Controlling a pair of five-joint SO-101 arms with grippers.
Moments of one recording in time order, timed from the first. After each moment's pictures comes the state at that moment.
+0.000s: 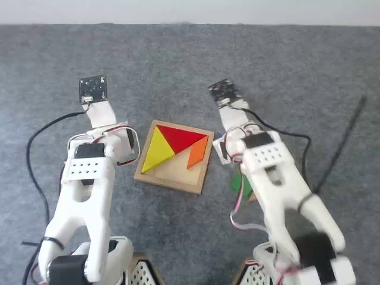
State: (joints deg) left arm -9.2 -24.8 52.8 41.3 13.3; right arm -21.6 -10.0 37.7 46.5 15.6
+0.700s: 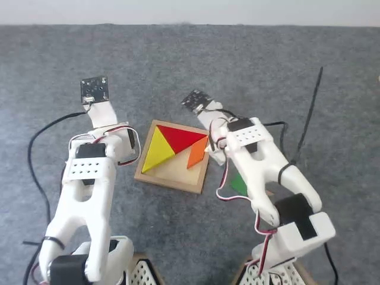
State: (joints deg) left arm -9.1 -24.8 52.8 41.3 13.3; right arm -24.4 6.4 27.5 47.6 29.5
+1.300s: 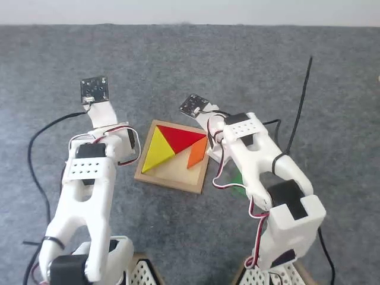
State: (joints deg) left arm -9.1 -24.8 52.8 41.3 13.2; right arm -23.0 14.2 20.7 52.0 34.6
